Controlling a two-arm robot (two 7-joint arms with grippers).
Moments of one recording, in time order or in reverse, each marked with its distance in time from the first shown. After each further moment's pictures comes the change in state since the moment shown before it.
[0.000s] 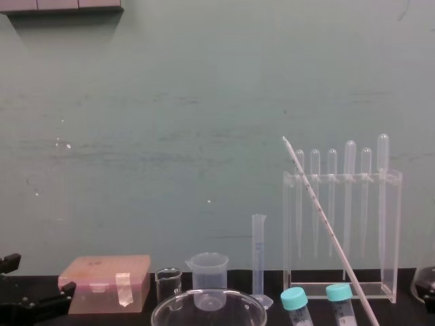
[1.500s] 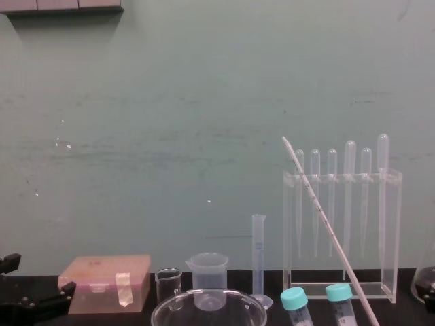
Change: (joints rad) left arm 0.000 0.000 0.000 0.000 0.000 0.000 0.000; right arm 0.000 0.000 0.000 0.000 0.000 0.000 0.000
